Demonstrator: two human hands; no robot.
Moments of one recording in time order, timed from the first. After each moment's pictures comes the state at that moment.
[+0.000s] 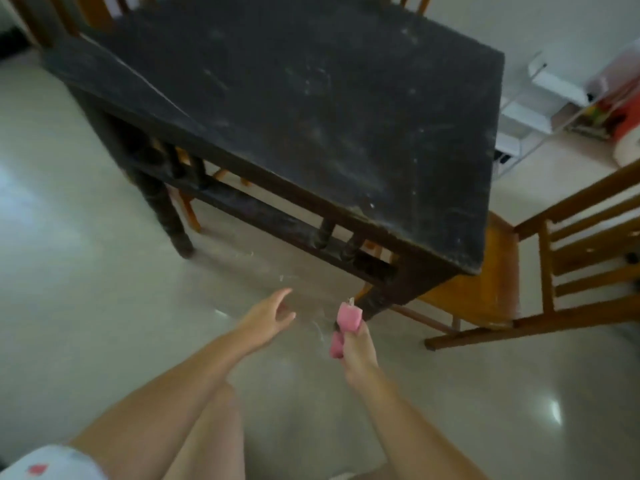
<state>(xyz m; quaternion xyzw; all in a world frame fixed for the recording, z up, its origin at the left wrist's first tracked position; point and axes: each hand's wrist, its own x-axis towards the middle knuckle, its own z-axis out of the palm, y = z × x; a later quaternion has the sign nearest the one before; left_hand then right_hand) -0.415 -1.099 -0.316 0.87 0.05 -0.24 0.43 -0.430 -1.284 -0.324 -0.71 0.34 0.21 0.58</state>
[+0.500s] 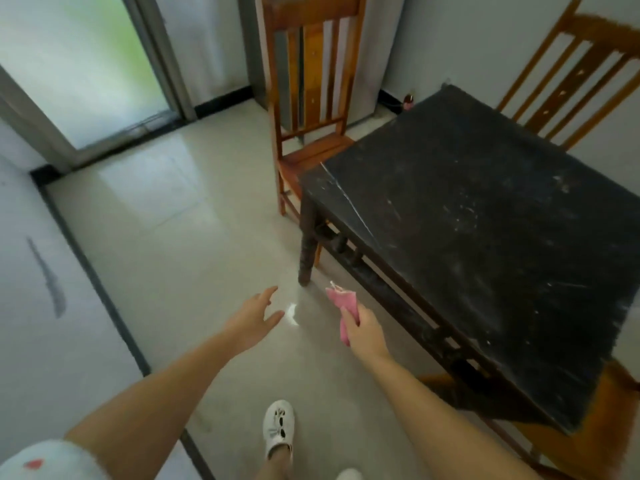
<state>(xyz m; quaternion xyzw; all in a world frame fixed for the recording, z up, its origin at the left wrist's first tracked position) -0.479 -0.861 -0.105 0.90 0.25 -0.16 0.33 -0.384 -1.060 -0.122 -0.84 -0.05 0.31 0.43</state>
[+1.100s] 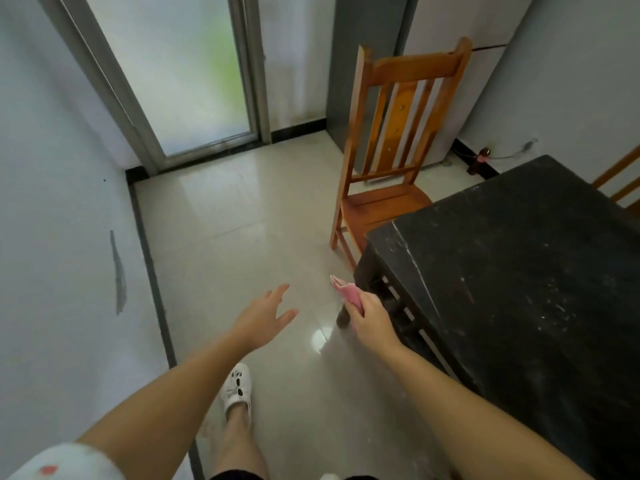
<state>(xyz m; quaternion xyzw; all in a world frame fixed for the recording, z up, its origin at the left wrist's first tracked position) -0.459 -0.754 -0.082 0.88 0.33 -0.07 0.34 -0.305 -0.913 -0.097 -0.82 -0.31 0.30 0.38</state>
